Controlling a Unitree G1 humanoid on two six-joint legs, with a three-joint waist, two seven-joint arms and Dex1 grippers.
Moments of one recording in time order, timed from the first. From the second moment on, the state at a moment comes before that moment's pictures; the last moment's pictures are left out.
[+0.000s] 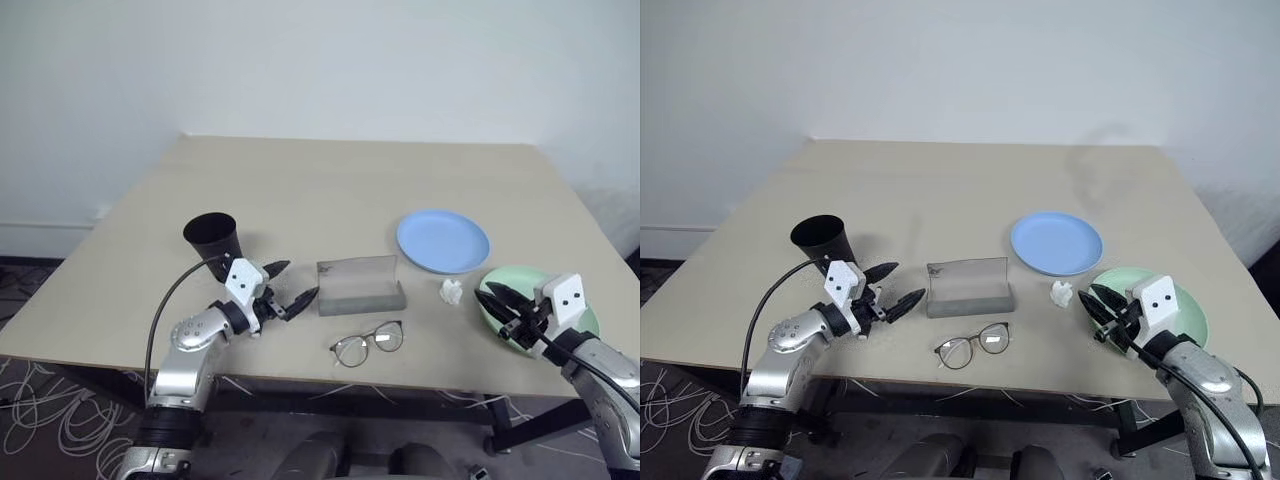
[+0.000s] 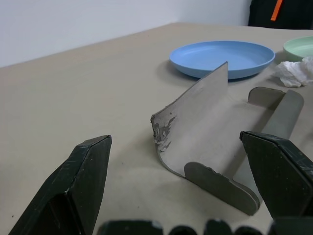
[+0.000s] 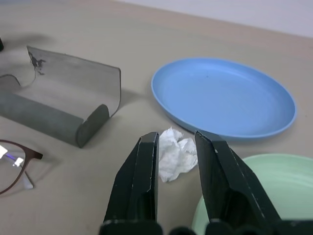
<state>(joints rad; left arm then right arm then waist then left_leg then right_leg) -0.17 0.39 0.01 0.09 -0.27 0.07 -0.78 0.16 -0.54 -0.25 -0.38 0.38 0.41 0.60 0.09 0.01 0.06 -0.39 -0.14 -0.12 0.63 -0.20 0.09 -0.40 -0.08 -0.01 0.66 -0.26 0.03</state>
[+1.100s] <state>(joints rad) -0.22 0.37 -0.07 -0.07 -0.35 0.20 -0.87 -0.11 -0.57 -0.11 -0.40 0.29 1.04 0.32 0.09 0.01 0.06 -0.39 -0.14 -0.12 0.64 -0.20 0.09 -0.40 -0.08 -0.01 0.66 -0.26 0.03</state>
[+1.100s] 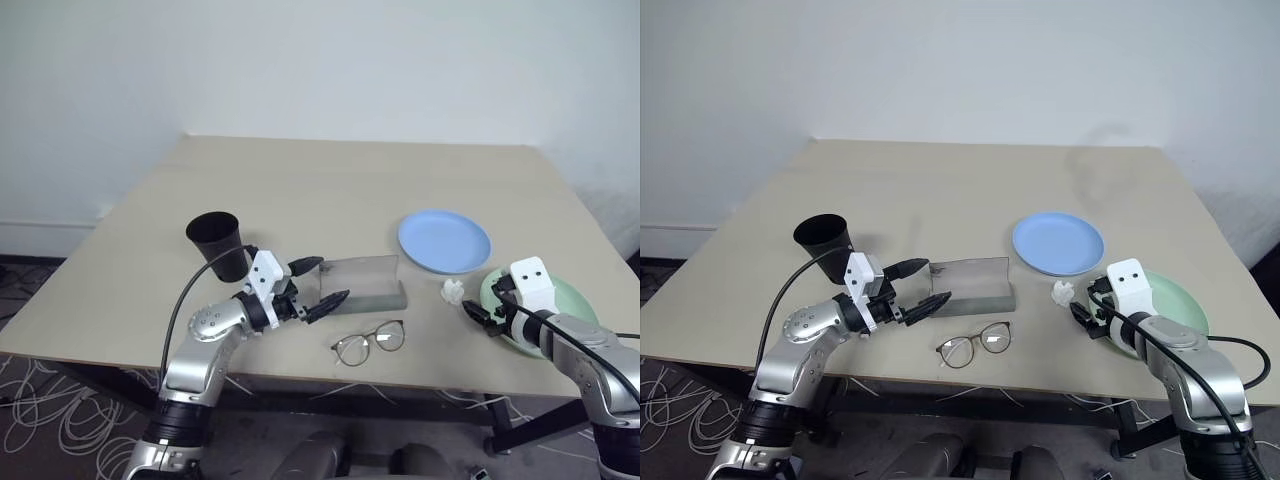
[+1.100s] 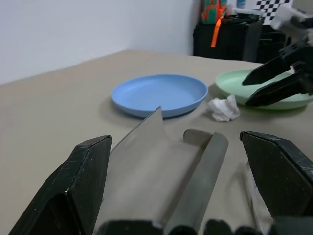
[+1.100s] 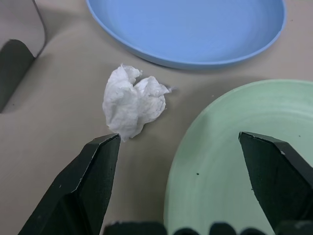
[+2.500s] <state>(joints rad) -0.24 0.34 -0.10 -0.08 -0.35 0.21 -0.85 -0.20 -0.53 0.03 -0.25 0.02 0.94 0.20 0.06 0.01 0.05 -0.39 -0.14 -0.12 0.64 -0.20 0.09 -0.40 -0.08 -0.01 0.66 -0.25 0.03</state>
